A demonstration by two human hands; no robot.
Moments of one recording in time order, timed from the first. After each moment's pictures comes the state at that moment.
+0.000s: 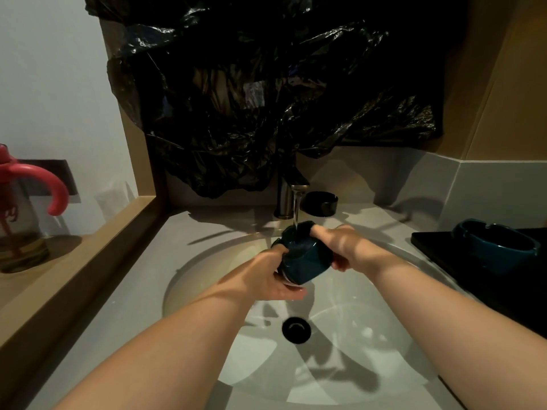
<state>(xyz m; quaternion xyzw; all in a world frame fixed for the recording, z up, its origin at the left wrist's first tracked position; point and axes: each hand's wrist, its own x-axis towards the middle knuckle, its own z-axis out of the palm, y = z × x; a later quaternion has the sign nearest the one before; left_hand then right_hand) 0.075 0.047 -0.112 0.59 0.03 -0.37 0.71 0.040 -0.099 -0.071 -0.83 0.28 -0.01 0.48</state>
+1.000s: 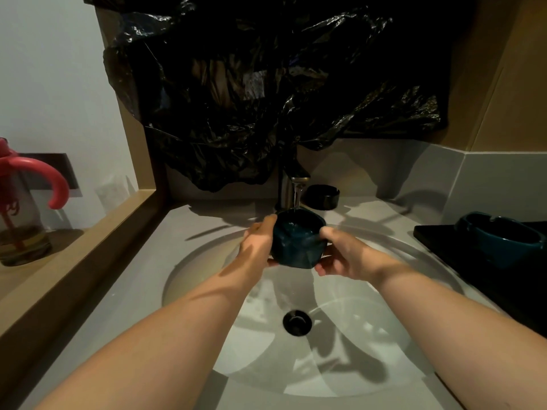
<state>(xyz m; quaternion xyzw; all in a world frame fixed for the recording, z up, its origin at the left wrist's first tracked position) 0.092 0.044 -0.108 0.69 0.01 -0.15 0.71 0.031 -0.109 -0.100 -0.68 0.18 0.05 0.71</state>
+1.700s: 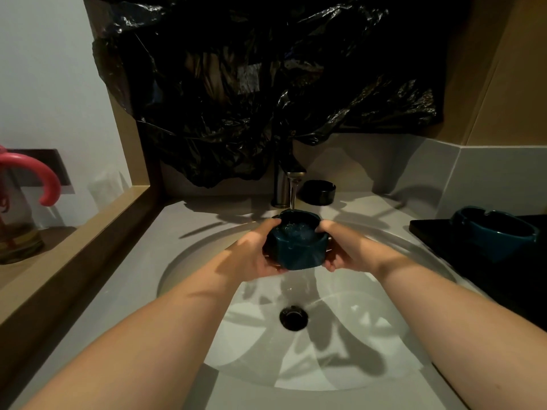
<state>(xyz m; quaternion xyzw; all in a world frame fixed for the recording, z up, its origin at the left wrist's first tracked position) 0.094 0.054 -0.110 0.60 0.00 -0.36 0.72 0.035 -0.122 -0.100 -0.73 0.18 0.08 0.66</state>
